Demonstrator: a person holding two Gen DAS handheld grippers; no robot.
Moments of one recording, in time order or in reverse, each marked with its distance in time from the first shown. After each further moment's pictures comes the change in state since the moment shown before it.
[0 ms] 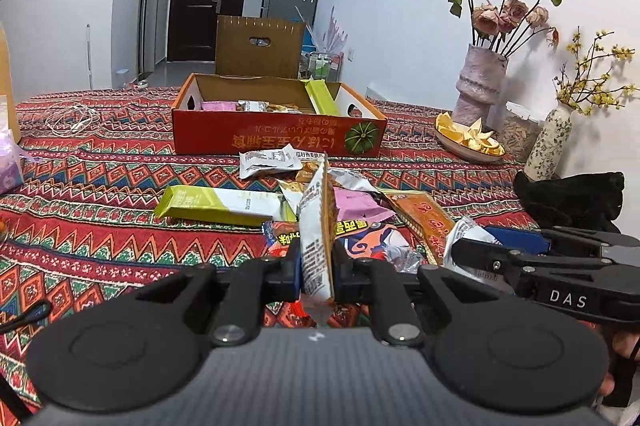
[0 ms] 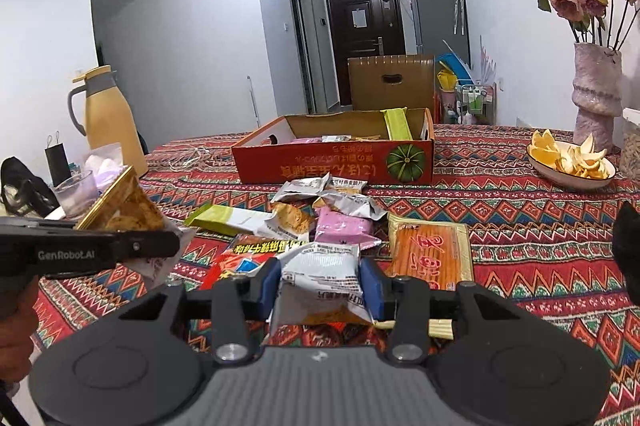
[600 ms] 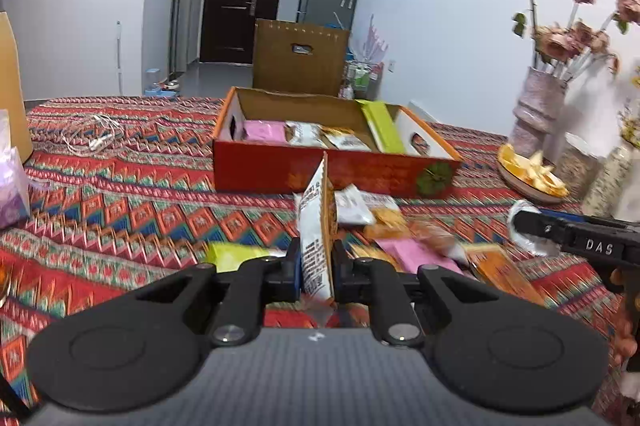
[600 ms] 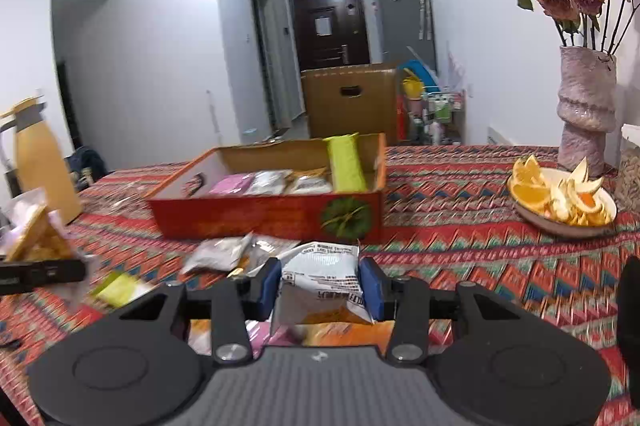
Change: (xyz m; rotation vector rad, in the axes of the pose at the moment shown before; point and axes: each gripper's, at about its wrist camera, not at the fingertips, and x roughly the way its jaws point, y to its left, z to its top) left arm 0.065 0.050 0.050 -0.048 -0.009 0.080; right arm 0.089 -0.063 0.066 0.038 -0.023 -0.084
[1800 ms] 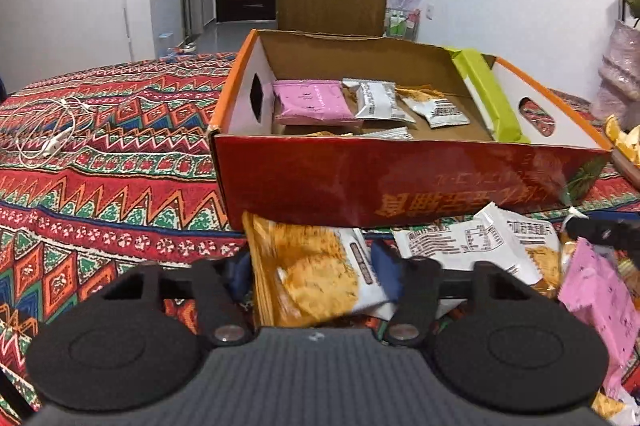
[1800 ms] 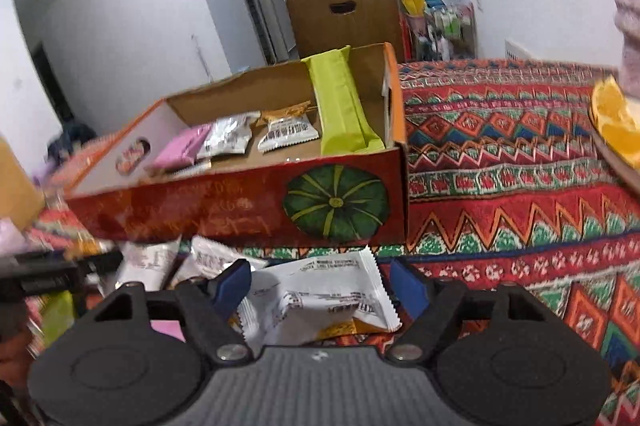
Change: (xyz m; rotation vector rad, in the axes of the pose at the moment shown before) left arm 0.190 0.058 0.042 0.036 0.148 0.093; right arm 0.176 -0.034 0.024 0.079 0.232 0.017
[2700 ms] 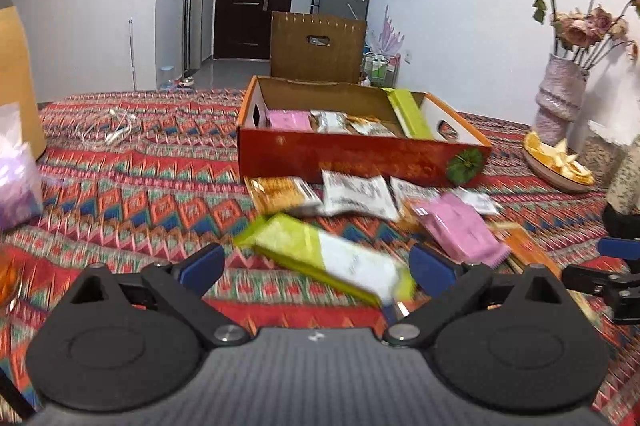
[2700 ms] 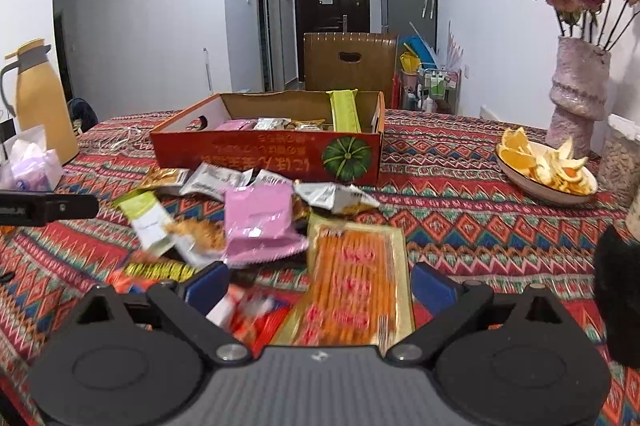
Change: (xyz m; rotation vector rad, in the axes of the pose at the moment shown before) left arm -0.154 -0.024 -0.062 -0.026 -0.133 -0.020; right arm -0.169 0.045 -0.094 -0.142 -0.132 -0.092
